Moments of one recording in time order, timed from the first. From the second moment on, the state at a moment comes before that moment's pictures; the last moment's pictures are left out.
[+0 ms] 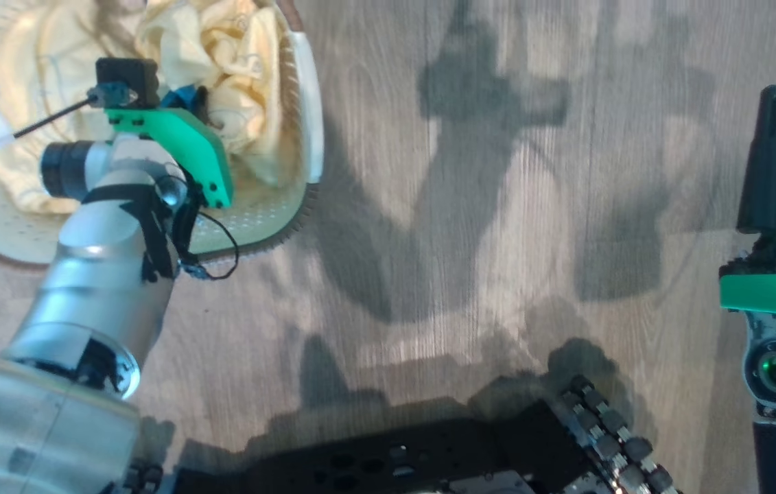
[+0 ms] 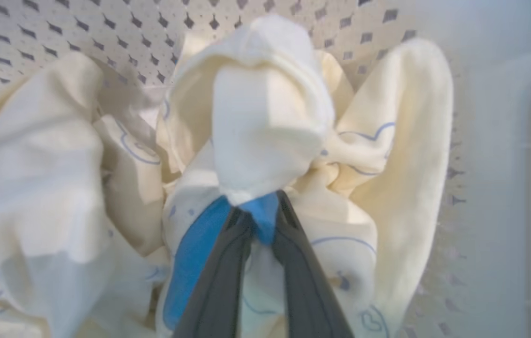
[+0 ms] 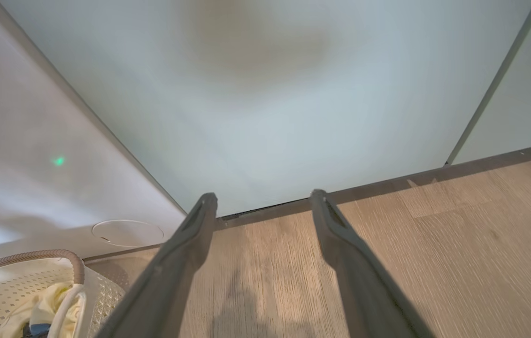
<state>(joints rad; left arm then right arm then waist) -1.08 0.13 -0.39 1.28 -0.46 -0.08 -0.21 -0.33 -0.03 0.02 -0.03 0.41 0.13 -0.26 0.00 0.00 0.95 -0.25</state>
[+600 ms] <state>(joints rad) -0.92 0.11 -0.35 1.04 -0.46 -0.01 -0.25 -0.24 -0.05 -0.05 -0.03 0.33 0.13 -0.26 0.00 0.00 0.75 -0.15</state>
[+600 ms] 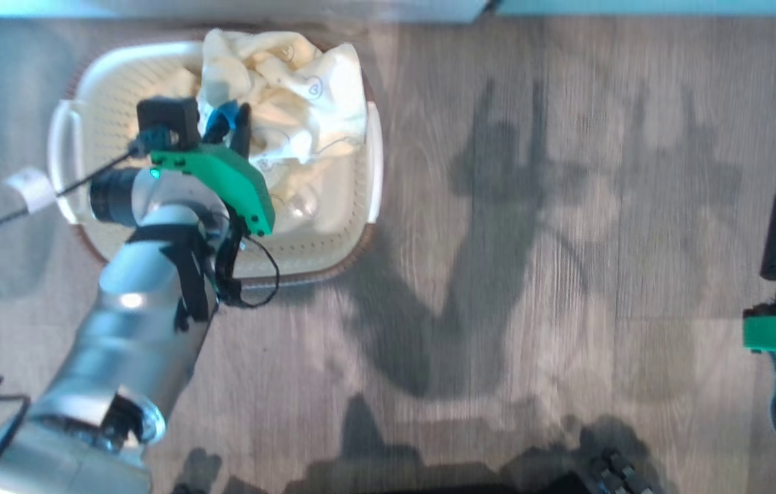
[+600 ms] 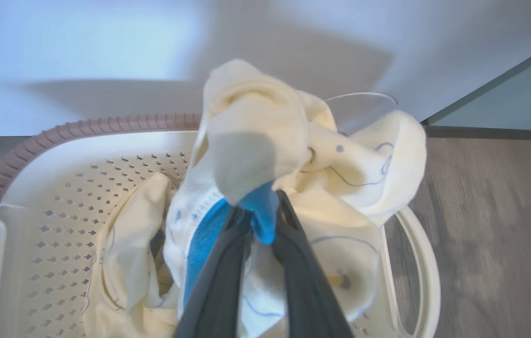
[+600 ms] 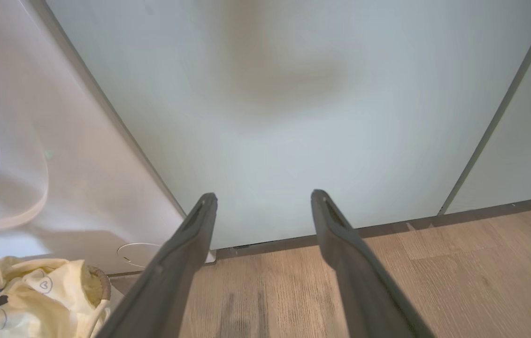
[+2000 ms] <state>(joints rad) -0.09 0.28 -0.22 0.03 -0.38 0.21 -0.11 0.11 -0.07 -0.09 -0.10 0.23 0.13 -0.13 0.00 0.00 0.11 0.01</state>
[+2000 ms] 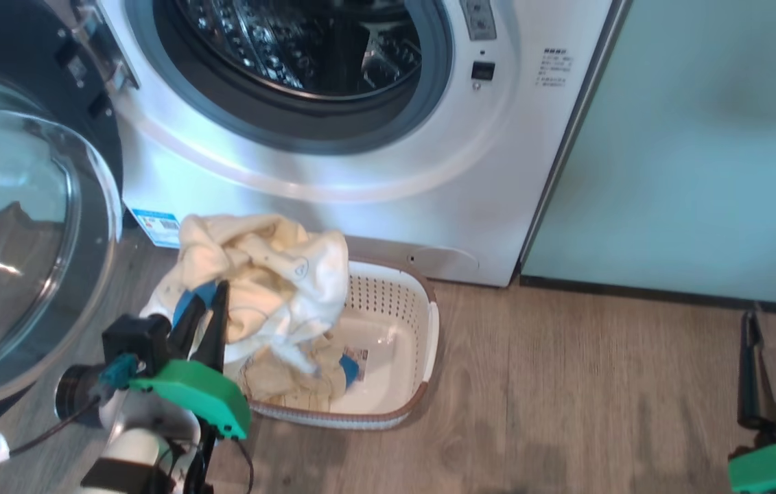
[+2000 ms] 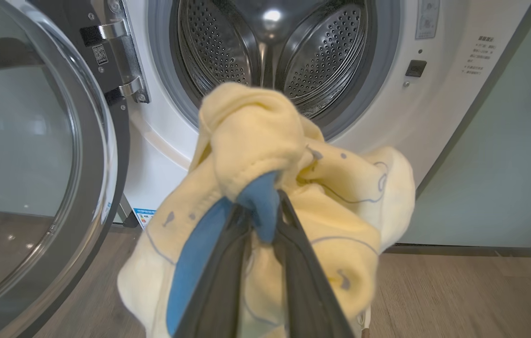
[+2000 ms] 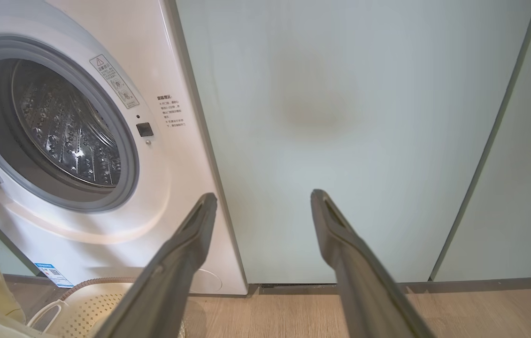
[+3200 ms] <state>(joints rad) -0.03 0.30 -0.23 -0.04 -0.40 0.24 -0.08 0.18 -0.04 -0.10 -0.15 0.22 0.13 -0.10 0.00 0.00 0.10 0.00</state>
